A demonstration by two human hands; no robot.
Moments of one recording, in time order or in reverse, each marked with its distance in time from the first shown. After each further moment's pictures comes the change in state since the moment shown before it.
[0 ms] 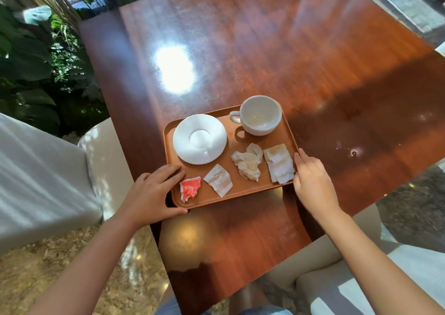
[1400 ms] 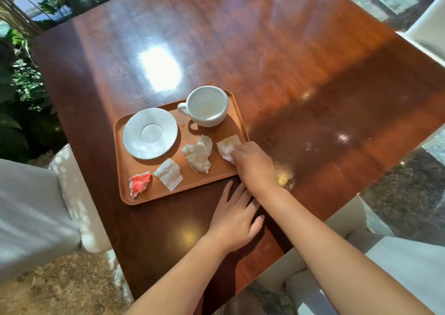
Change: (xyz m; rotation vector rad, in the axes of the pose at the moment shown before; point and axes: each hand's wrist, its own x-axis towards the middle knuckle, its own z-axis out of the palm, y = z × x) left_hand 0.089 0.201 0.055 -0.088 0.056 0.260; right_hand 0.058 -0.032 0.004 0.073 -0.009 -0.164
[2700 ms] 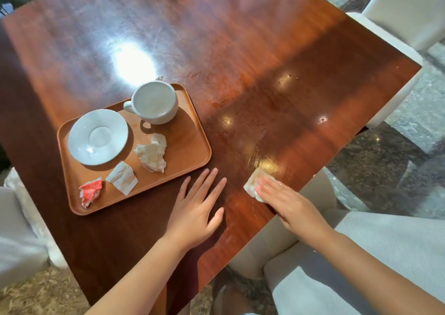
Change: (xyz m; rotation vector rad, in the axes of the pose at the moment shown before) left_hand 0.002 0.001 0.003 -0.017 0.027 -0.036; right_hand -0.150 0.123 -0.024 0.079 -0.121 -0.176
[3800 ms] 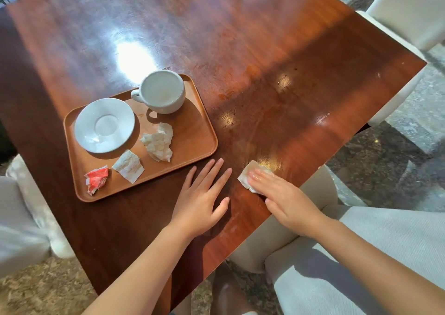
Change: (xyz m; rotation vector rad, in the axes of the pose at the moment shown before) left_hand -0.002 -0.002 0.002 -0.036 0.040 0.002; right_hand 0.014 -0.019 -0.004 0.175 -0.086 0.023
